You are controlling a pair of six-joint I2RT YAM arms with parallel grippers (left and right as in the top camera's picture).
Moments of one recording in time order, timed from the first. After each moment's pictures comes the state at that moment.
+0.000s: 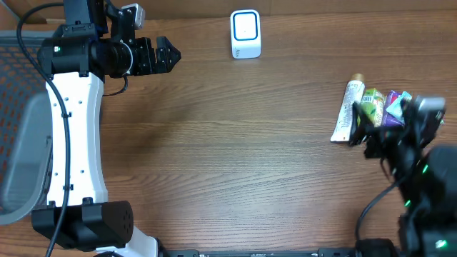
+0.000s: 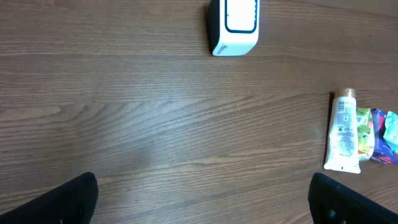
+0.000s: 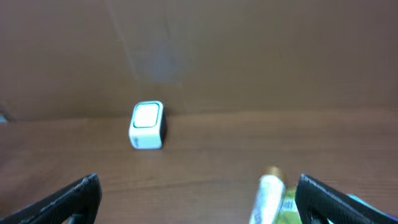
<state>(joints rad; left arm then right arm) 0.08 1.75 1.95 -1.20 0.41 -0.05 0.06 0.58 0.71 -0.32 -0.10 0.13</state>
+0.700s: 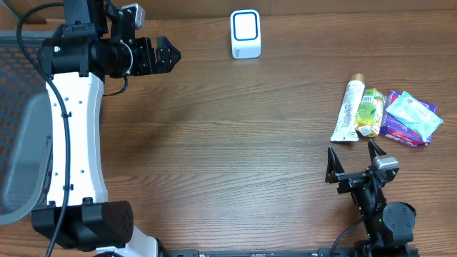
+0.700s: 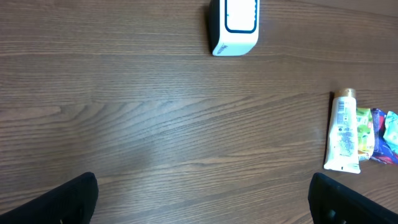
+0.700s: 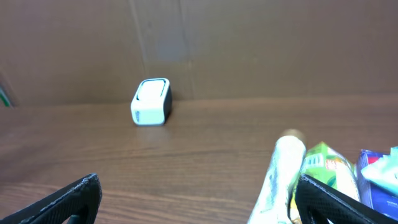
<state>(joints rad) 0.08 1.75 1.95 -1.20 0.41 -0.05 0.09 0.02 0.02 -0.03 -0.11 0.12</state>
